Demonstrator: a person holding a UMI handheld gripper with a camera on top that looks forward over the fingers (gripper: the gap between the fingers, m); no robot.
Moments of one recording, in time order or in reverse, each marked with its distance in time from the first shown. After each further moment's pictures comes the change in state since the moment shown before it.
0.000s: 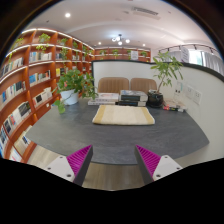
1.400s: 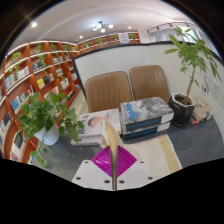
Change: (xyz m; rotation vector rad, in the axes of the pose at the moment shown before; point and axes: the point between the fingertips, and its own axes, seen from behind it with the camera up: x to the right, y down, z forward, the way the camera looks) arm 0.005 -0.195 0.342 -0.132 -0.025 0.241
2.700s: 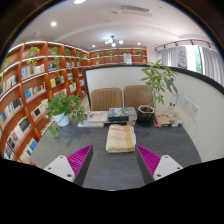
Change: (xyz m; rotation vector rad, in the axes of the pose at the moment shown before) arm 0.089 0.049 -0.306 0.124 -0.009 -0.163
